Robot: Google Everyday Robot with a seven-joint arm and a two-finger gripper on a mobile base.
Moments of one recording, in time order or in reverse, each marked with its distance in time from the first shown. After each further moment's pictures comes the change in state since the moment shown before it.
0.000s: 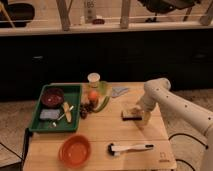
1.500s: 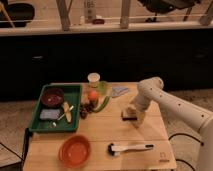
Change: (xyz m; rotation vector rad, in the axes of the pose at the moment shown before) arm -0.034 -0.009 0.006 0.008 -0.010 -0.102
